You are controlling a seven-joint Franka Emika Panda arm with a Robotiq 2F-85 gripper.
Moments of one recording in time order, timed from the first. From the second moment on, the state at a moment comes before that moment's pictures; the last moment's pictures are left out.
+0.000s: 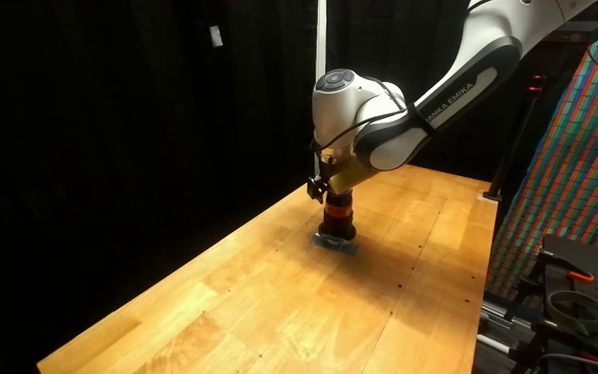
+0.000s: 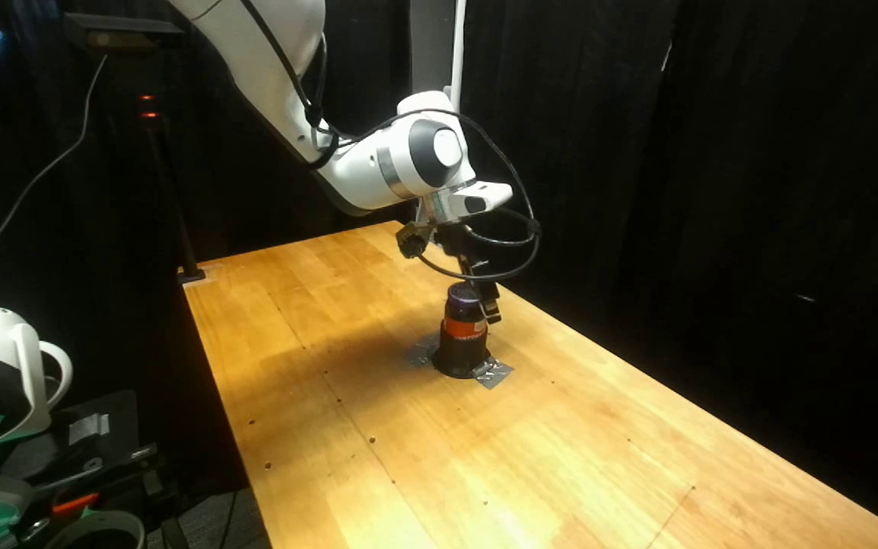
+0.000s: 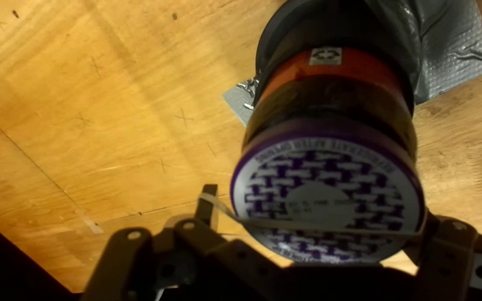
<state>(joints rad) 0.35 0.65 -0.15 -1.67 -0.49 2.38 0.98</state>
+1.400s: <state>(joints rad) 0.30 0.52 -0.06 -1.82 -0.33 2.34 0.80</state>
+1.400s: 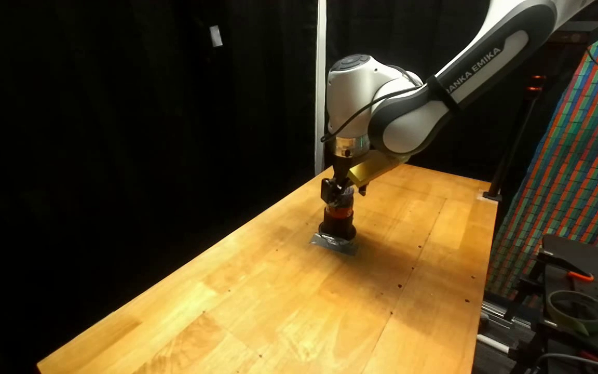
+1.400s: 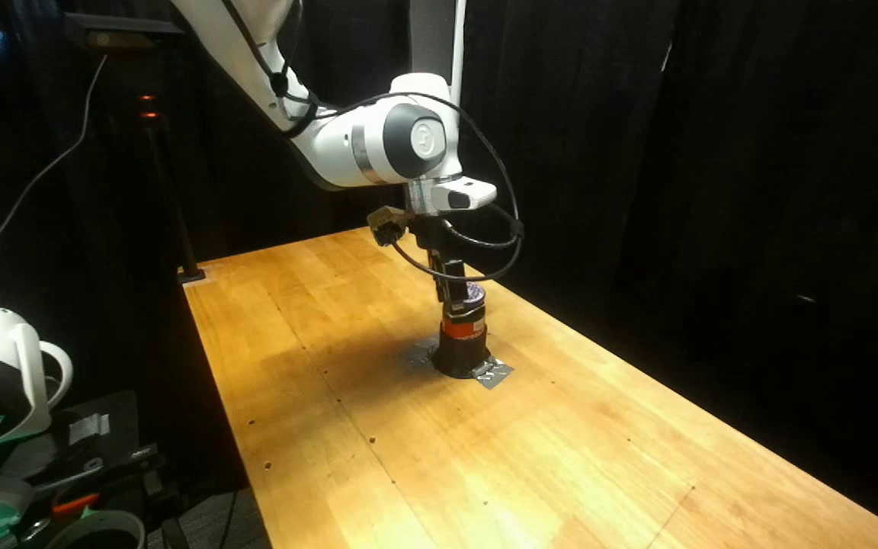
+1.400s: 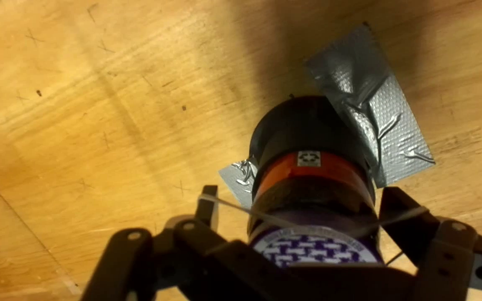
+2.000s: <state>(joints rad) 0.30 0.42 -0.06 -1.98 -0.34 2.40 0.80</state>
